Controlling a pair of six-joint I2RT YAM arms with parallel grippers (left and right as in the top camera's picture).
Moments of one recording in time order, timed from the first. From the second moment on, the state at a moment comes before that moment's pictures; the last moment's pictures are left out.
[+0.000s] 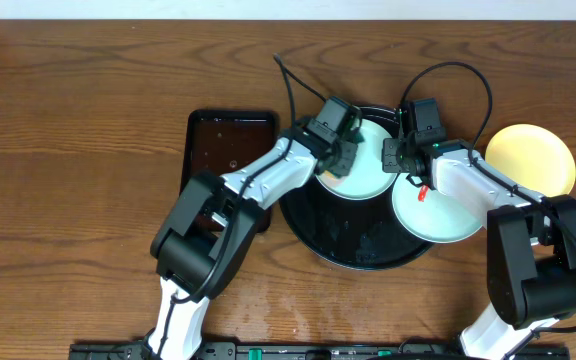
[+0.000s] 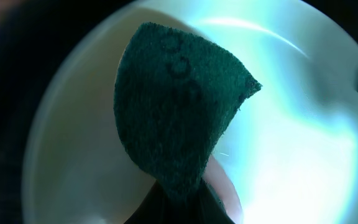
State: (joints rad) left arm -0.65 2.11 1.42 -0.36 0.08 -0.25; right arm 0.23 1.84 1.04 -0.28 0.07 0.23
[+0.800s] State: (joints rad) left arm -0.59 1.88 1.42 -0.41 0.20 -0.31; right arm 0.23 1.84 1.04 -0.28 0.07 0.23
